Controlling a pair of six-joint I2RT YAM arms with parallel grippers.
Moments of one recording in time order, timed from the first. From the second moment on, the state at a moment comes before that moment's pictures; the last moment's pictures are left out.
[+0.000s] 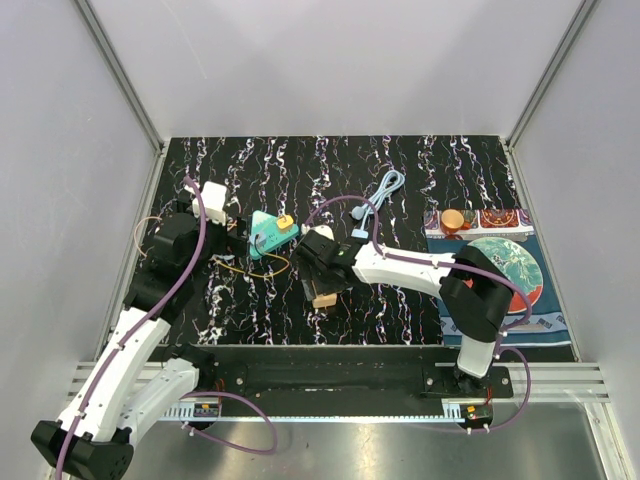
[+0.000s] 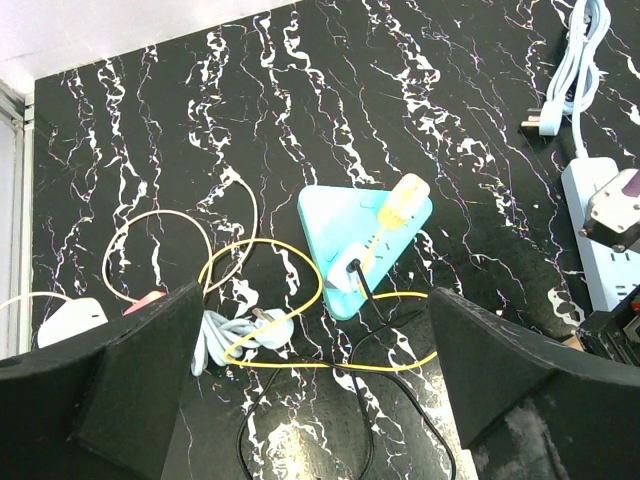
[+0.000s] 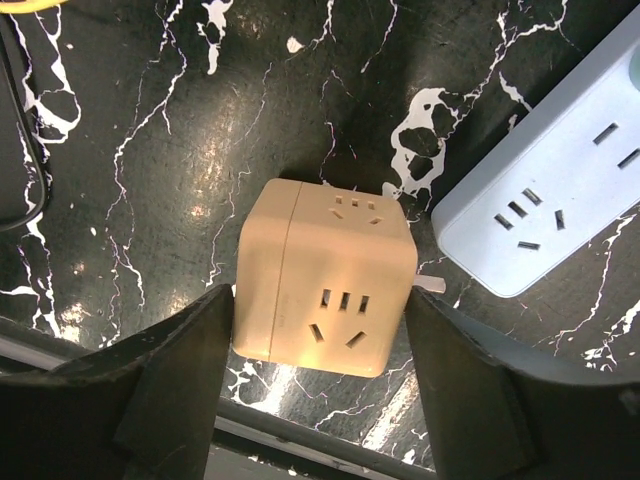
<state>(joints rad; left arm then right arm) -0.34 0.75 0.83 -0.39 -0.08 0.07 1.01 1.81 1.28 -0.60 0.17 0.62</state>
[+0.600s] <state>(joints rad) -0.34 0.68 0.76 -0.30 0.00 0.10 1.01 1.68 1.21 -0.57 0.18 0.65</state>
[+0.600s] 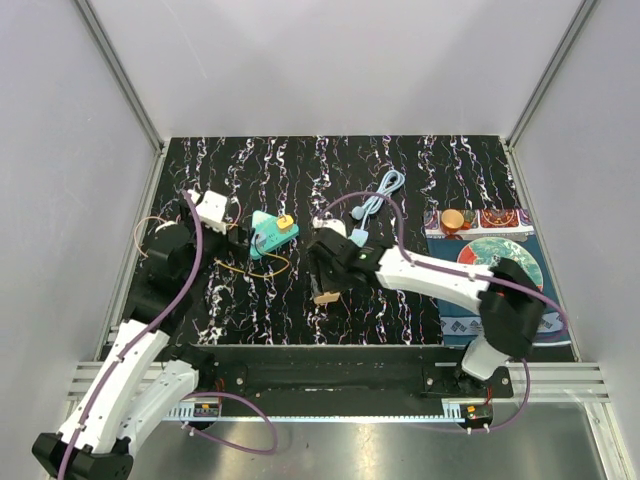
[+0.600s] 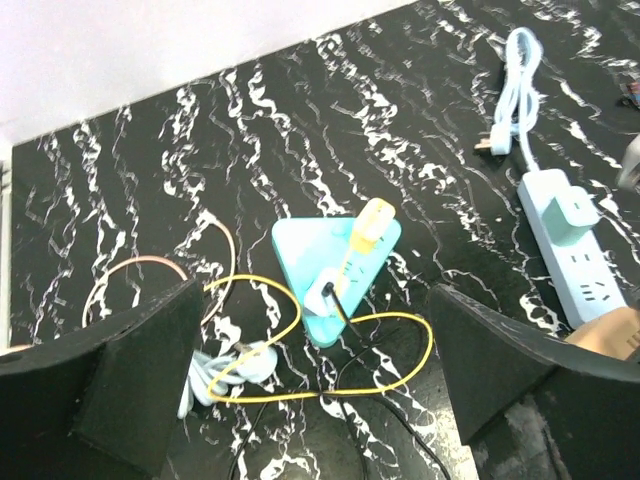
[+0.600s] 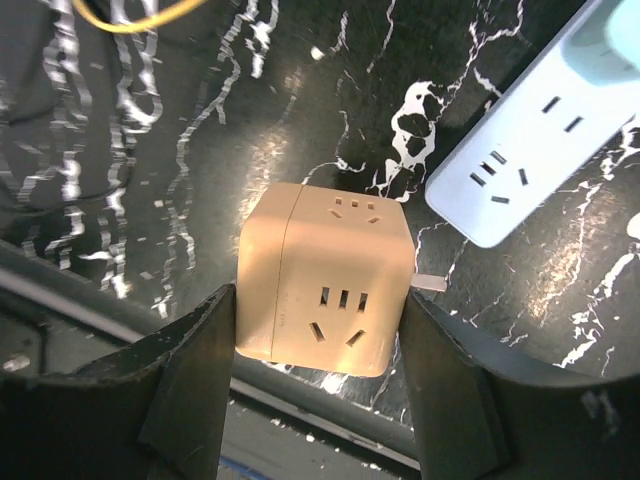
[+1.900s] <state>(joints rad) -0.62 0.71 0.62 0.12 0.71 0.21 0.82 1.04 0.60 0.63 -0.41 1.11</state>
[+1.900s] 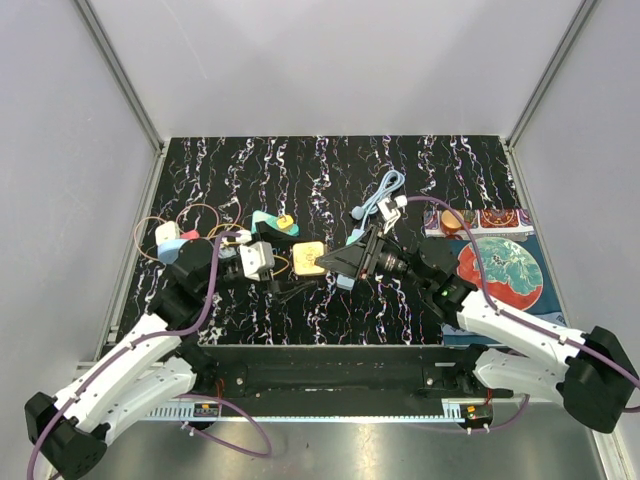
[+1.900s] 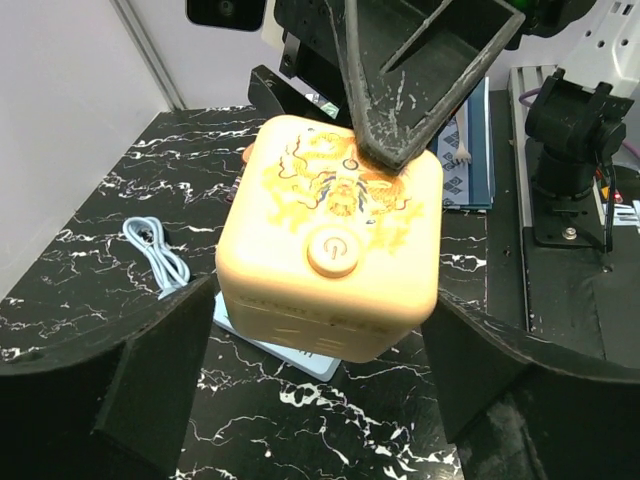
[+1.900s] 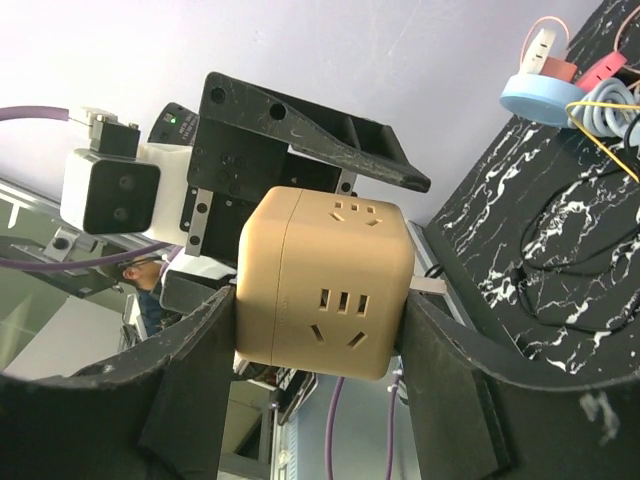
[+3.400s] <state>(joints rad) -0.64 1.01 1.00 -0.52 0.77 0.50 1.00 1.22 1.53 -0.82 -0.20 -0.28</state>
